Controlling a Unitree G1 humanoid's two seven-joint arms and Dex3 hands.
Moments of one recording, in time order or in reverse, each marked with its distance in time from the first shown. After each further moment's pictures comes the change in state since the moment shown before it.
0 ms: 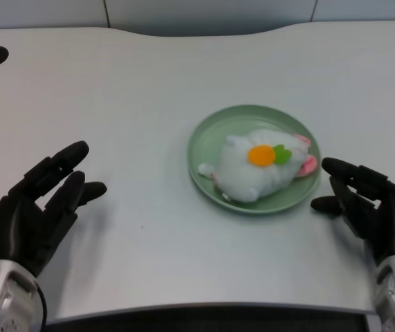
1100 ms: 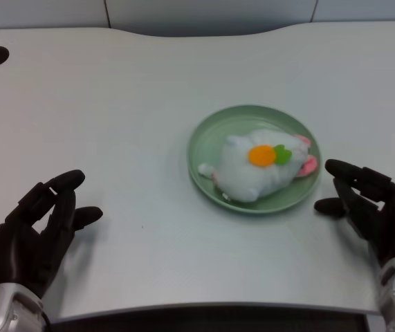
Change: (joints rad) left arm 0.059 -0.064 0.027 -0.006 0.000 0.008 0.073; right arm 0.000 -0.012 -0.012 0.012 0.005 0.000 0.013
